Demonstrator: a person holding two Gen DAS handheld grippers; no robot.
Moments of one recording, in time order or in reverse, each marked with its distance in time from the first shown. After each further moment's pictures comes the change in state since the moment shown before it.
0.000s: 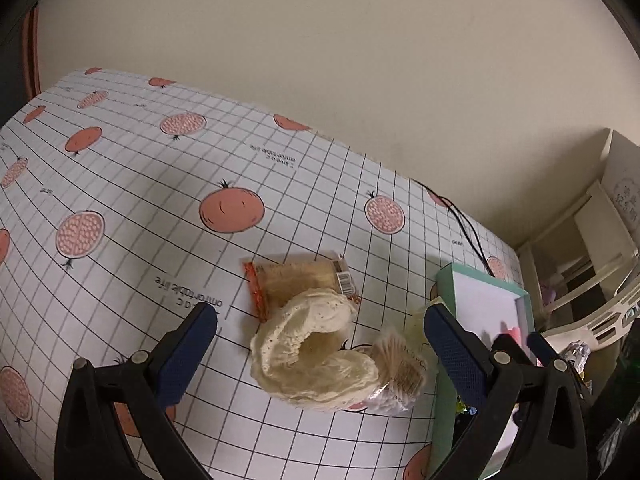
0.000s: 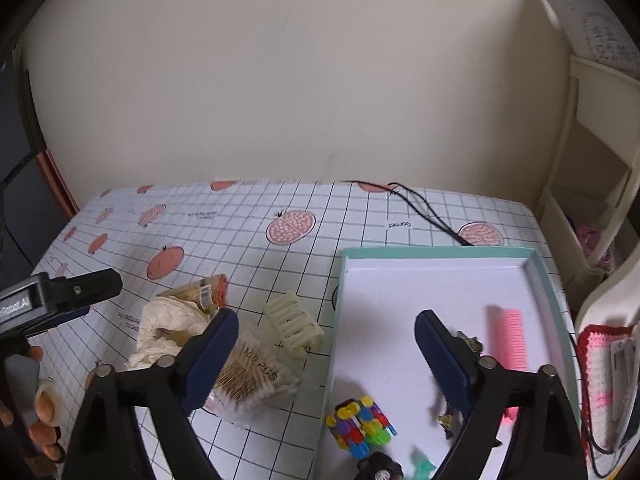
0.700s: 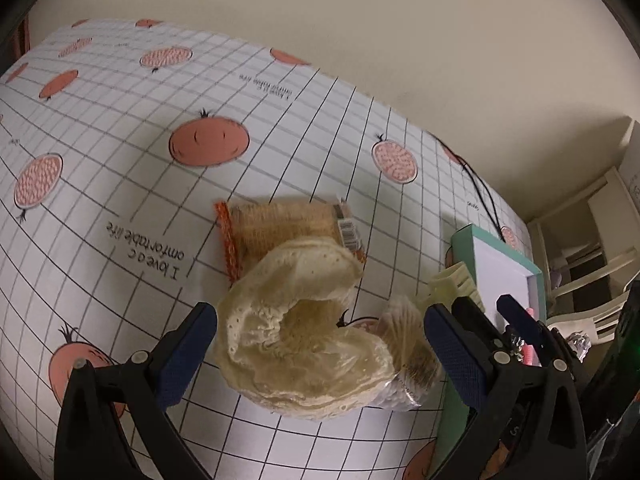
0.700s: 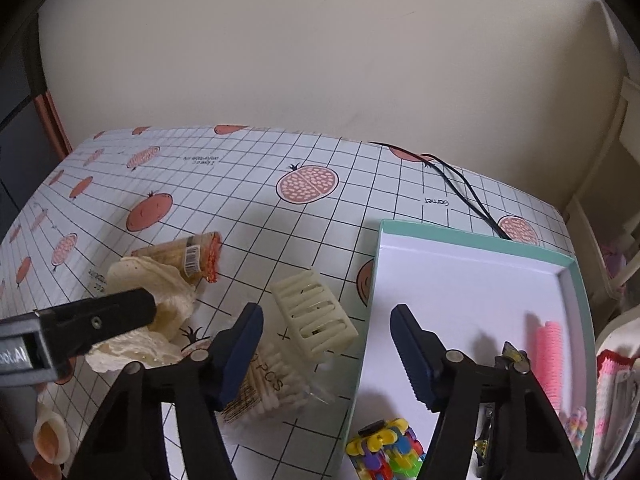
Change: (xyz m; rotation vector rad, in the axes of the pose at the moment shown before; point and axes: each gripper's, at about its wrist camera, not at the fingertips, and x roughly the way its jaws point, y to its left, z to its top) left arm 0.052 0.000 -0.020 -0.047 0.150 -0.016; right arm 0.053 0.032 -0.008 -0.137 0.118 -0.036
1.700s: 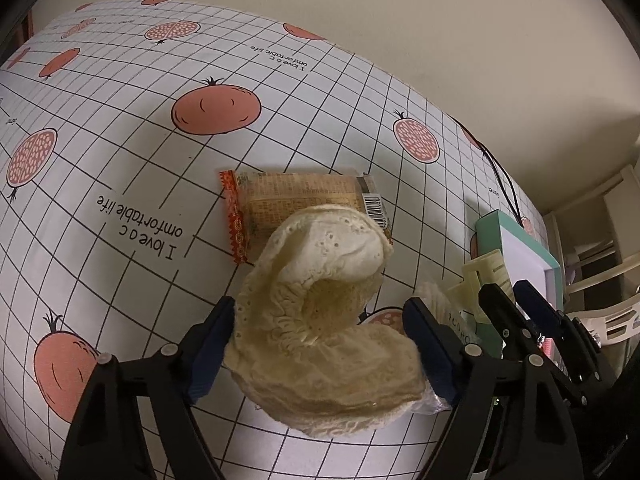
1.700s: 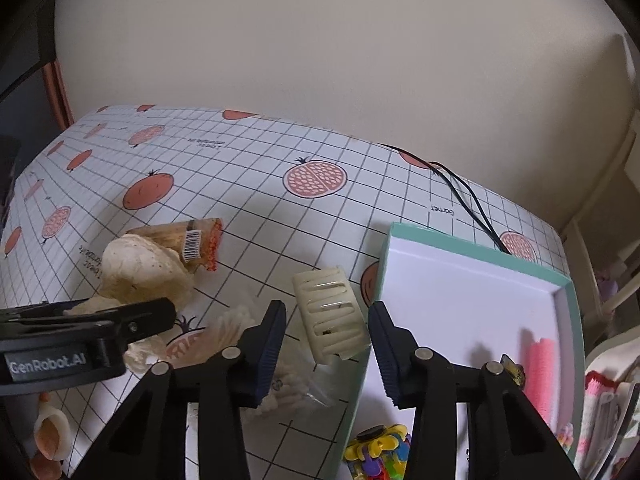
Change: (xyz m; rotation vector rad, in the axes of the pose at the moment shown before) left arm 0.023 0.007 -0.007 -0.019 0.041 0.027; right arm 0.004 0.014 -0.001 -0.102 0.002 -0.044
